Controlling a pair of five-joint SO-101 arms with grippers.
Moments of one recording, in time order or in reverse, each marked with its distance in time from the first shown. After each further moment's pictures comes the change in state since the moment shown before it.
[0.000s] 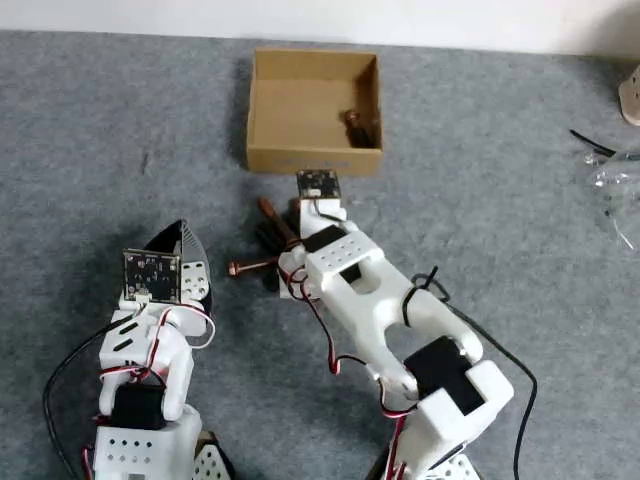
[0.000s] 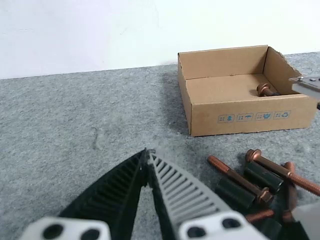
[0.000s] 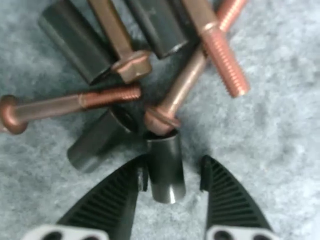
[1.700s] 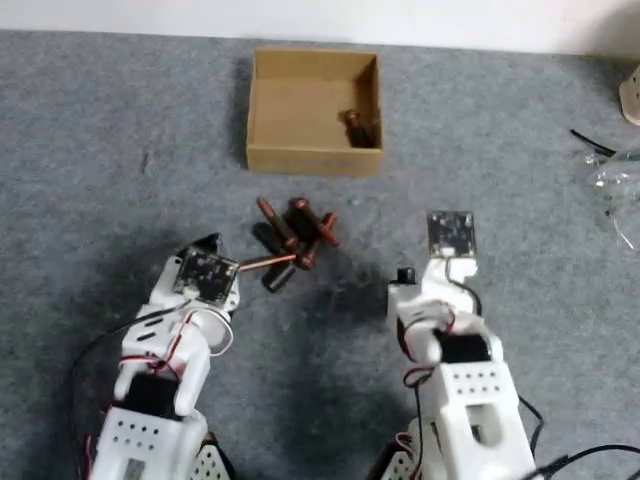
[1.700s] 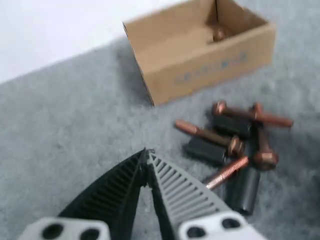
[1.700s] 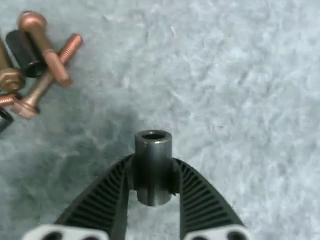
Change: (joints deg) left arm 8.0 13.1 0.0 -5.0 -11.2; right arm 26.9 -67.5 53.0 -16.2 22.9
